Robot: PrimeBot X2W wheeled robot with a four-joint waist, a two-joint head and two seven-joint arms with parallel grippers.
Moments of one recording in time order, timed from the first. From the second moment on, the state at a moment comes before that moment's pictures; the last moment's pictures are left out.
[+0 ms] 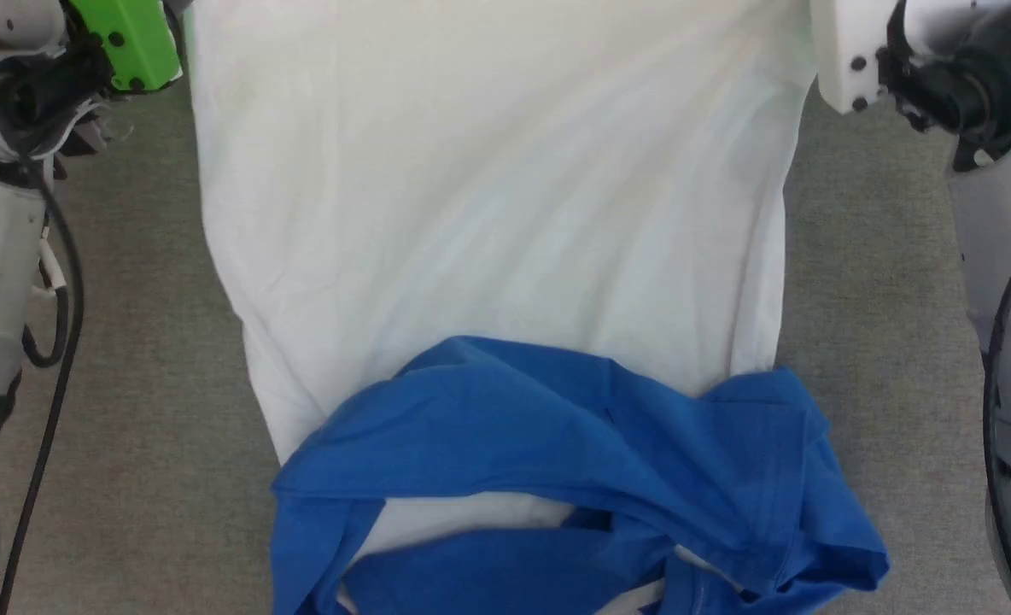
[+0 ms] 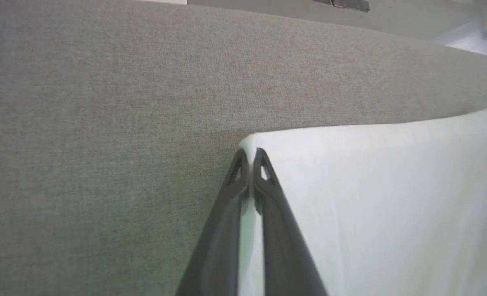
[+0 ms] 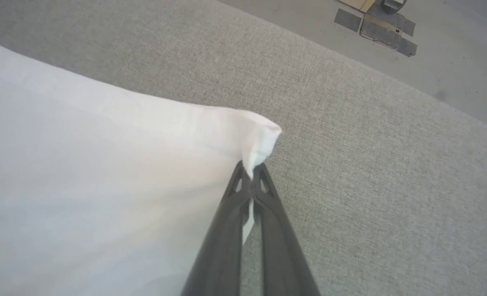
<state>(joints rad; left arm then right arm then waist) -1.09 0.53 -0.42 0.36 -0.94 0.02 0.73 -1.06 -0.19 0.17 0.32 0.19 0.13 0.91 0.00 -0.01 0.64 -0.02</state>
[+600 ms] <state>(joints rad) -0.72 0.50 -0.32 0.16 -1.11 -0.05 0.57 -0.68 -0.25 0.08 0.25 0.31 0.13 0.79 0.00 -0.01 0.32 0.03</state>
